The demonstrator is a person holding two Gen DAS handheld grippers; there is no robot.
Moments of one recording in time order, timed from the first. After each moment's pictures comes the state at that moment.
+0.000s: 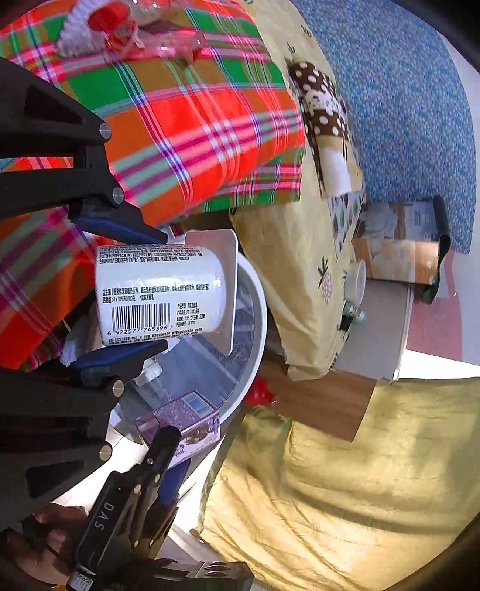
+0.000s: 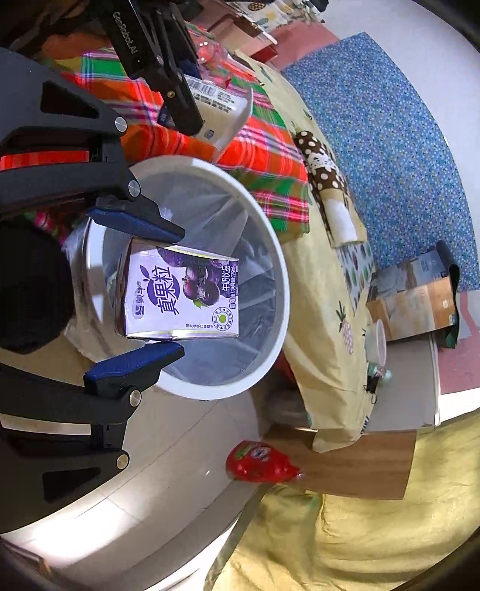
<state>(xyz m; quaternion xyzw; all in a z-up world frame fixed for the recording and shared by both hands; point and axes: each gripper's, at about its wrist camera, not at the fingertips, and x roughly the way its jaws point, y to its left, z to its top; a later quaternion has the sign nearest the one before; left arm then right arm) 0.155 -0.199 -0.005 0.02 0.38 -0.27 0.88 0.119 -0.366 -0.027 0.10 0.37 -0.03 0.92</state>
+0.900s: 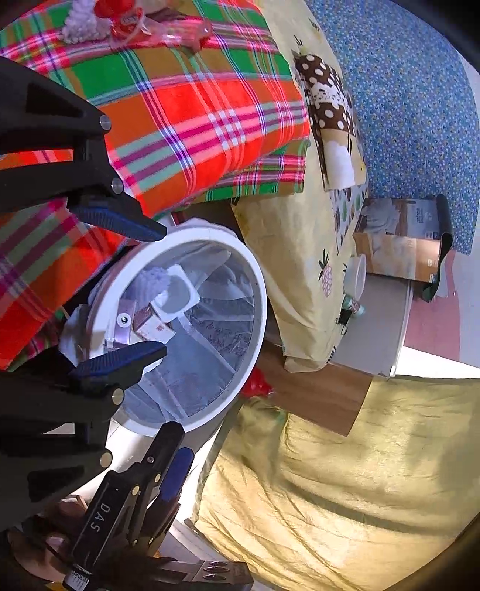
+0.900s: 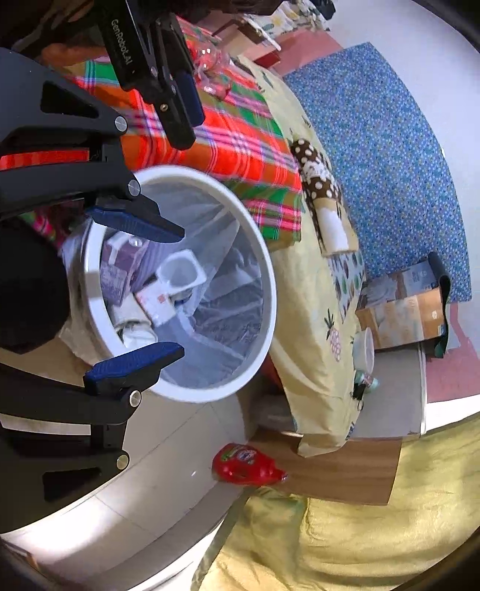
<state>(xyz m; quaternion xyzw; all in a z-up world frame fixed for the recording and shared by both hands) 0.150 -0.191 -0.002 0.00 0.38 -0.28 0.88 0.111 -0.357 -0.011 0.08 0.34 -0.01 0.94</state>
